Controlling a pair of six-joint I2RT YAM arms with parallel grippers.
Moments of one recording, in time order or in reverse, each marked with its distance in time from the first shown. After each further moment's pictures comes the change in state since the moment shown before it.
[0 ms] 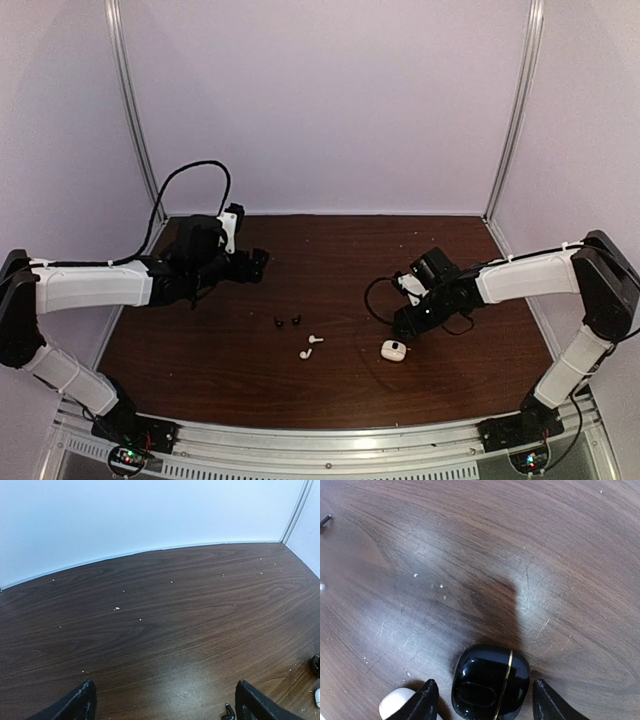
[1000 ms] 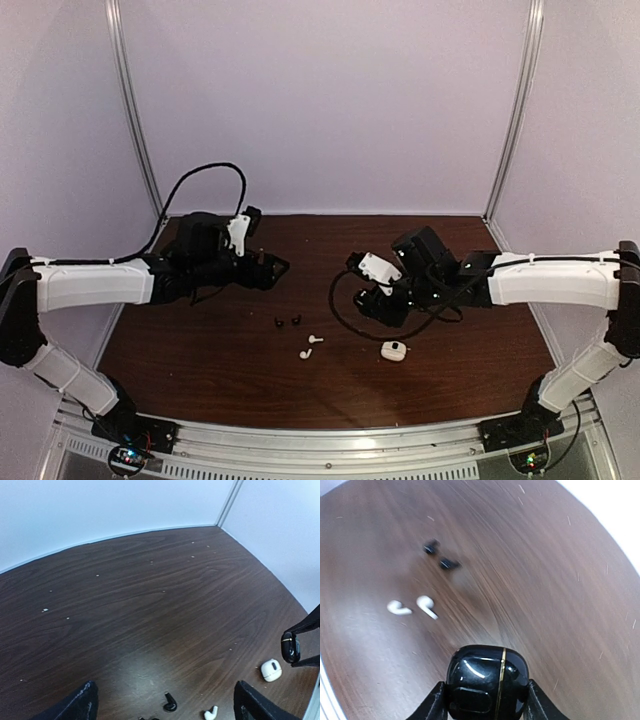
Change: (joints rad) left arm 0.000 0.014 0.018 0.012 0.345 -0.028; right arm 0.221 -0.124 0.145 0.012 0.071 -0.335
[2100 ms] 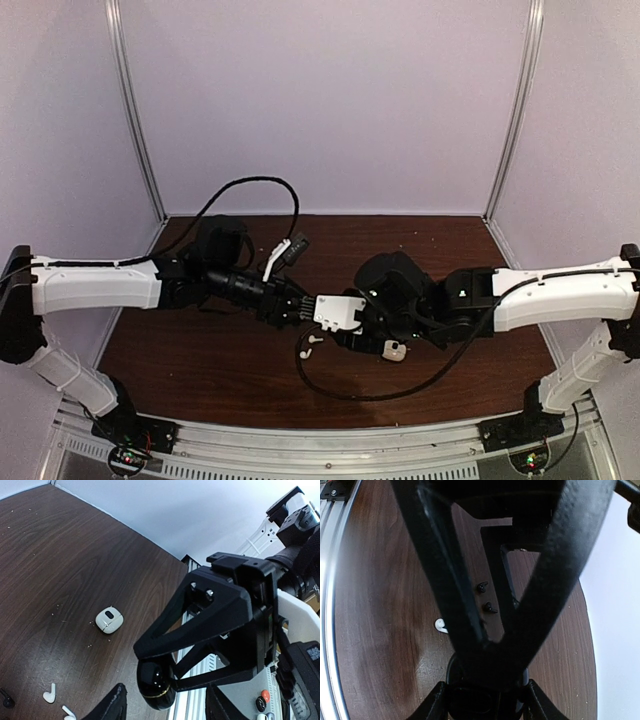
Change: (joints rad) left arm -0.169 0.006 0.076 -0.090 0.663 -0.051; right arm 0.383 -0.018 0.142 -0.061 0.276 -0.325
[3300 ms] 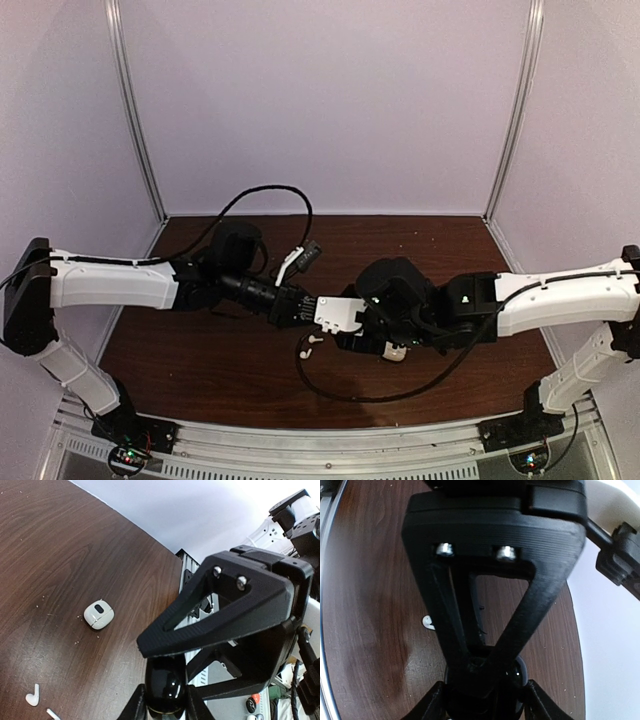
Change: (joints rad) left arm -0.024 0.097 0.026 0.043 0.036 -0.075; right arm 0.032 -0.004 -0.006 0.011 0.106 -0.020
